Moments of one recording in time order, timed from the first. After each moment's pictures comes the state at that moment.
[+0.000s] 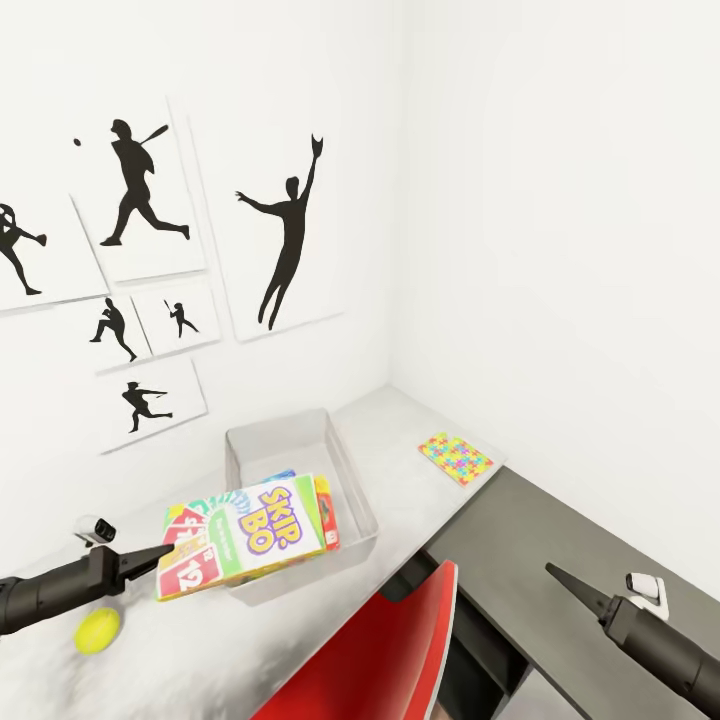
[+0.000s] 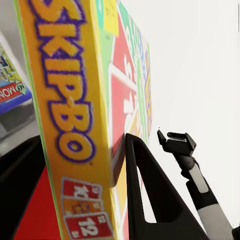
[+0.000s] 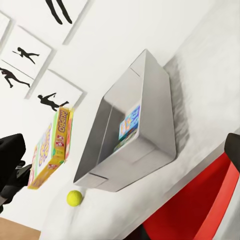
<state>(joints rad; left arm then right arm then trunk) -0.37 0.45 0.32 -0.96 0.28 0.92 -1.57 0.00 -0.17 -0.54 -1.51 -0.54 0.78 1.10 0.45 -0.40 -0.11</state>
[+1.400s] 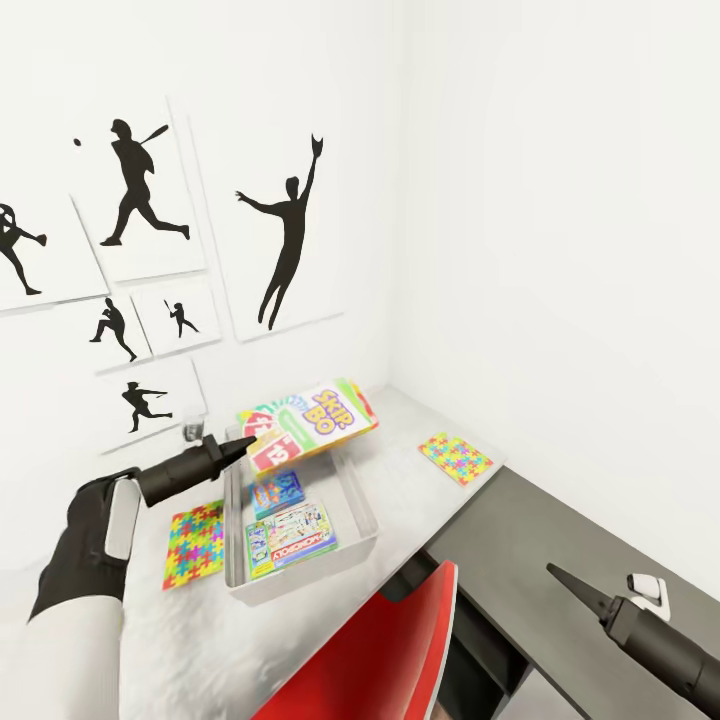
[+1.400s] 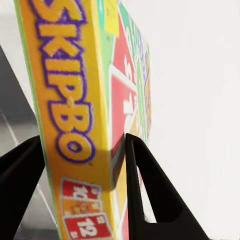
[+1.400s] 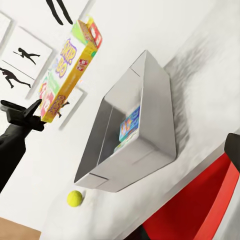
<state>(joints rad) -0.68 0.04 0.46 -1.14 0.28 1.03 -0.92 0.00 -0.17 -0.55 -1.51 -0.54 0.78 1.10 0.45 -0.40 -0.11</state>
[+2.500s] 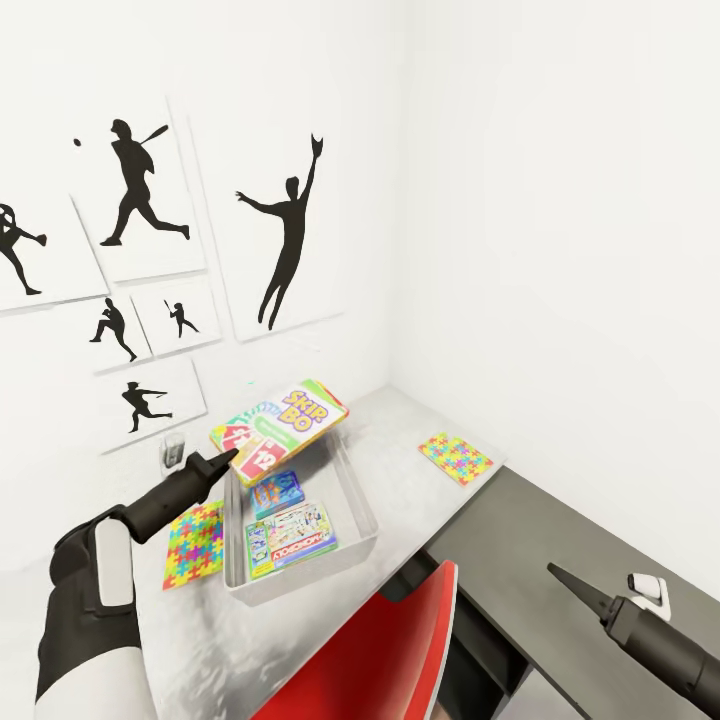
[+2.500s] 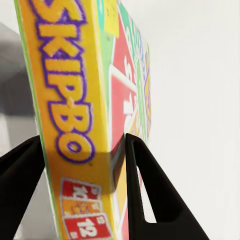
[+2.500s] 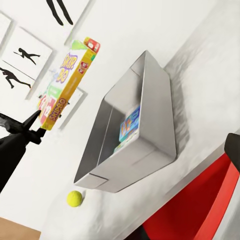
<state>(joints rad) -0.56 -0.17 0.70 -1.41 0.31 1.02 -0.68 0.00 -0.17 -0.55 -1.51 -0.54 0.78 1.10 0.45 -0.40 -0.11</state>
